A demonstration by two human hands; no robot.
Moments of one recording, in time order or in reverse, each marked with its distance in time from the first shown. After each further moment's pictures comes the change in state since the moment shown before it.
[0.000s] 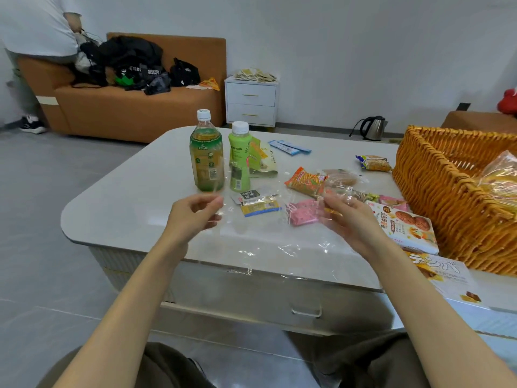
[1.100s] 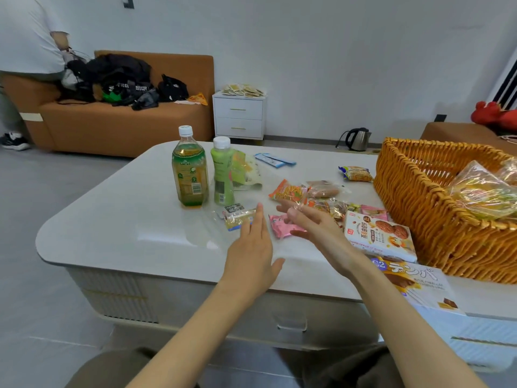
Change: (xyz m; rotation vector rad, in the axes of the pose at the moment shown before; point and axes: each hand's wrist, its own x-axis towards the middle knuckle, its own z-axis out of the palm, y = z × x) left_hand -0.057 0.012 0.106 1.254 -0.268 0.463; right_hand -0.017 -0.004 0.018 -0.396 -0.294 -0.222
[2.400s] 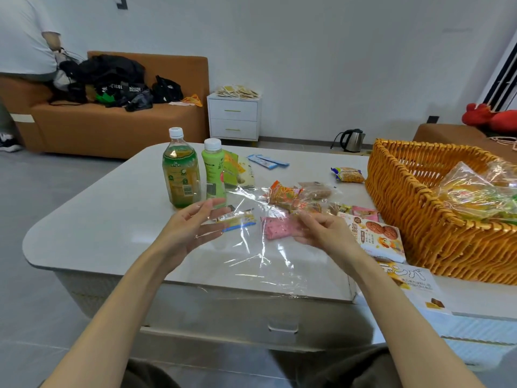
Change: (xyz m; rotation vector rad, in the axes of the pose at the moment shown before) left_hand 0.018 -0.081 -0.031 -1.489 0.019 -0.303; right_hand -0.004 0.016 -0.035 0.211 0.163 0.145
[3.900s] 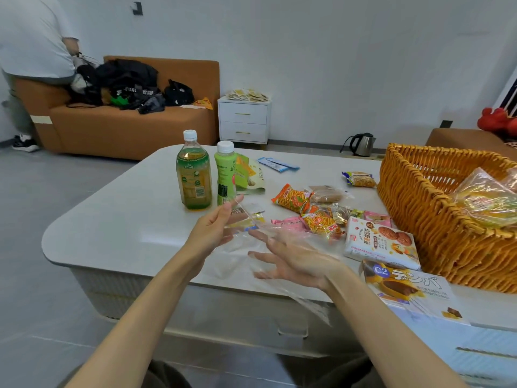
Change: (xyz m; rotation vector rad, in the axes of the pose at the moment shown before) left_hand 0.002 -0.011 0.013 0.213 0.021 0.051; right_hand -0.002 0.010 0.071 0.170 -0.563 0.295
